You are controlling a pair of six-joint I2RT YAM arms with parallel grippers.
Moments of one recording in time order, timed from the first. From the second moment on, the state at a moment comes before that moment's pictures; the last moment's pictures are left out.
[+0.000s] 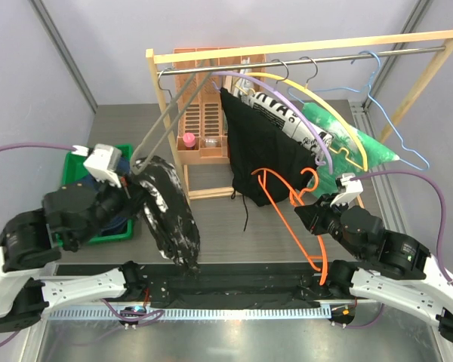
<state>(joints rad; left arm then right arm) -1.09 0.76 1.46 -1.09 -0.57 -0.49 1.02 0.46 0.84 -0.79 0.51 0.66</state>
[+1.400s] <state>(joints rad) -1.09 0.81 1.41 -1.14 -0.56 -0.18 1.02 0.45 0.82 -0.78 0.50 0.71</state>
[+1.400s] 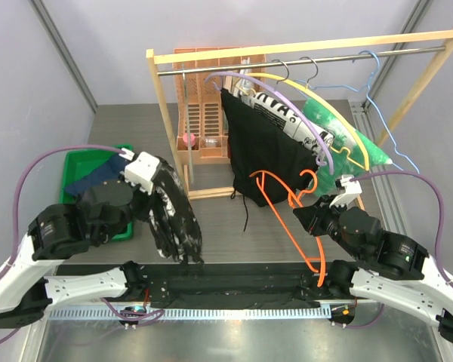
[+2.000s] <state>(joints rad) -0.48 0.93 1.39 -1.05 -0.42 -0.20 1.02 0.45 0.81 -0.77 0.49 0.71</state>
